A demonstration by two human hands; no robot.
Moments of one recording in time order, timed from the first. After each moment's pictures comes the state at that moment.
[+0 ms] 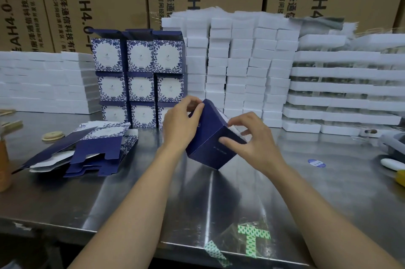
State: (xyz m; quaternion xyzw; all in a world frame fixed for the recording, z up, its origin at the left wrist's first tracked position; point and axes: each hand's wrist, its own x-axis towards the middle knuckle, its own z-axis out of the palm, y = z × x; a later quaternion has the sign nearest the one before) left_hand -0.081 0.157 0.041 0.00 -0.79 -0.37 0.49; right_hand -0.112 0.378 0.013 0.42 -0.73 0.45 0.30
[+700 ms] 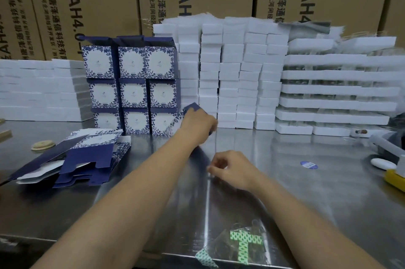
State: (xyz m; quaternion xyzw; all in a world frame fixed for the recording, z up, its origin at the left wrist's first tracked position) left_hand -0.129 0.192 0.069 -0.05 -0.96 0.14 0.23; right_hand -0.123 0.362 -0.025 0.36 -0.87 0.32 0.09
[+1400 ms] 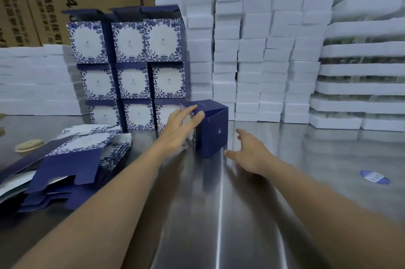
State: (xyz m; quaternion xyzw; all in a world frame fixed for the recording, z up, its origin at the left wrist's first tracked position) left_hand -0.185 0.069 -0.006 0.01 -0.85 -0.48 0.22; right_hand -0.238 0.304 -0.030 0.25 -0.90 0.36 0.03
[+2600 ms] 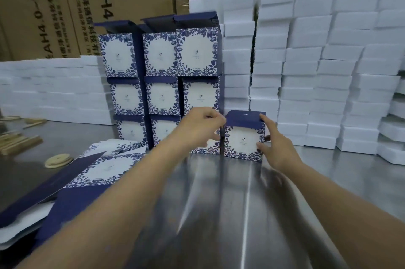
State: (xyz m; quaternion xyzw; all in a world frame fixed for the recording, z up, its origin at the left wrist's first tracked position) left_hand -0.172 0.067 0.093 0.10 -0.84 -0.48 0.21; right_hand -0.372 0.231 -0.015 0.27 -0.85 0.43 0.12
